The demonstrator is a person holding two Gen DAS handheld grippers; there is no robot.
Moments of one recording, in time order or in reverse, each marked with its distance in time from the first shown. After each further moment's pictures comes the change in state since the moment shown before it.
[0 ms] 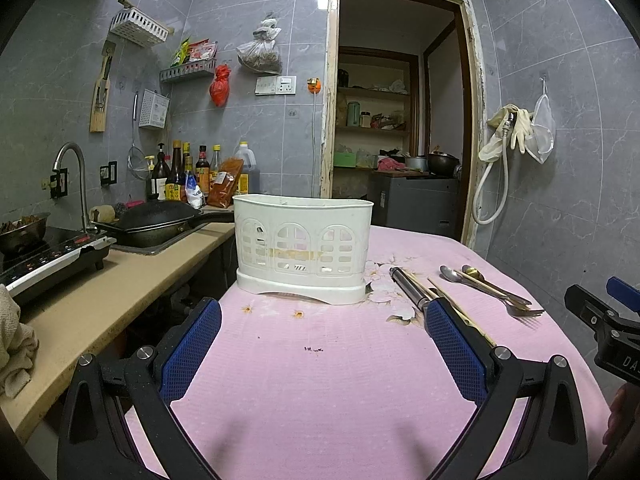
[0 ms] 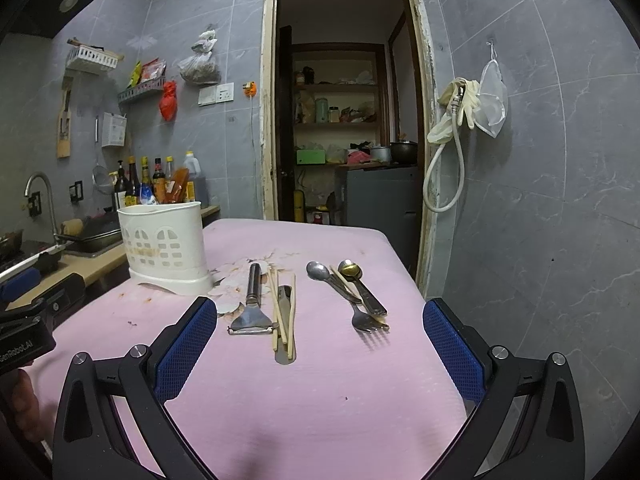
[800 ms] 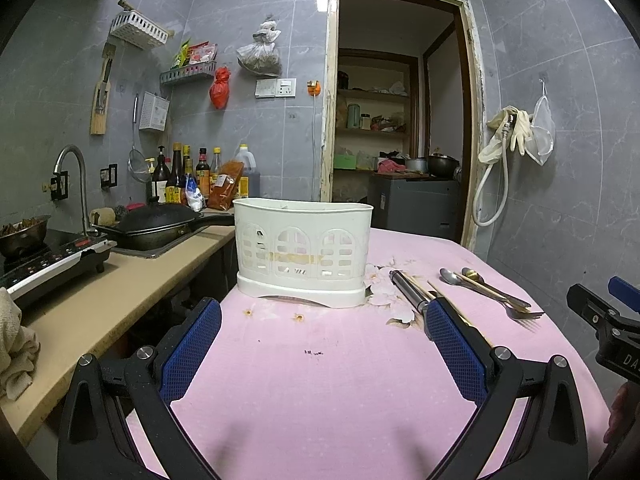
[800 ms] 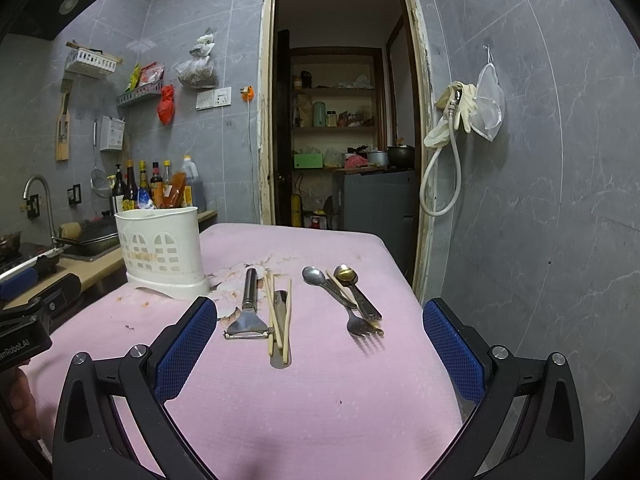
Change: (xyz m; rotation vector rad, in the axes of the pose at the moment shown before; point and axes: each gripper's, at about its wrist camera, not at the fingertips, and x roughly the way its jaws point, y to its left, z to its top) left arm 0.000 -0.001 0.001 -0.001 -0.005 0.004; right arm -0.002 -0.006 0.005 0.002 -0.011 -0.005
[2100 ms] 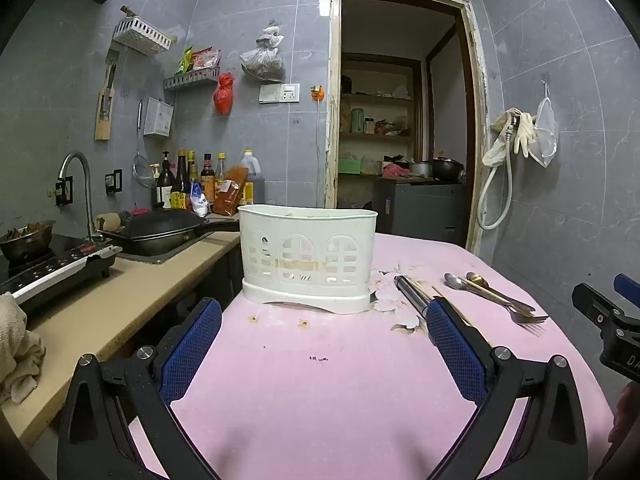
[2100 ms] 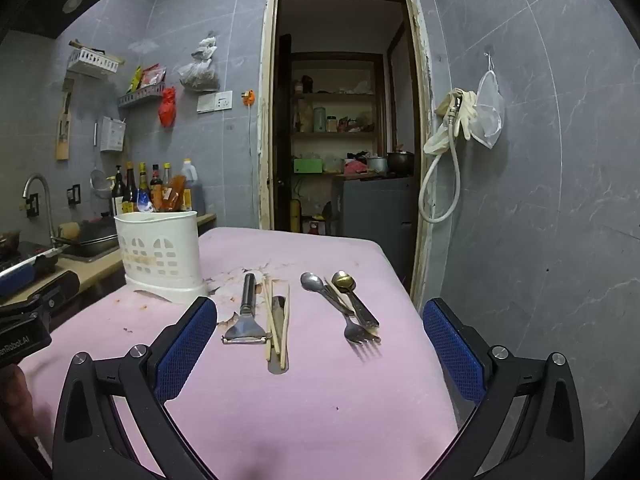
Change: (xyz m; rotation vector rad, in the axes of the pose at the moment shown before) left arm -0.006 0.002 0.008 0.007 -0.017 0.014; right arm -0.002 -0.002 0.004 -0.009 -0.011 -0.002
